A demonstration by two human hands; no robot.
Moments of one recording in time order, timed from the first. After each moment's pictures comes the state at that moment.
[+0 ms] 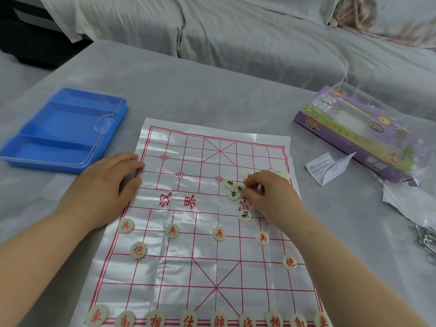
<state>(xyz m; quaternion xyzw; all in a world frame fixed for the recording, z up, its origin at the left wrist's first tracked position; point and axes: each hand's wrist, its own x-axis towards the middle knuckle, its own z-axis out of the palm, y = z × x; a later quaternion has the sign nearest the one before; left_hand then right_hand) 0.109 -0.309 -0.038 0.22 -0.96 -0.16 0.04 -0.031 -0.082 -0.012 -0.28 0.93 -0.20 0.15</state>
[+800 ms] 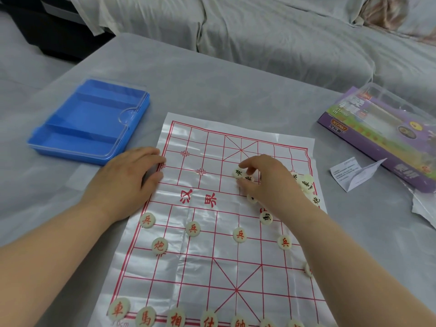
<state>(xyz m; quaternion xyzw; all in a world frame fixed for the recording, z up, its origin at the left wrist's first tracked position) 0.109 -0.312 -0.040 0.21 -0.96 -0.17 0.05 -0.029 -0.123 -0.009 -0.34 0.91 -0.18 0.14</state>
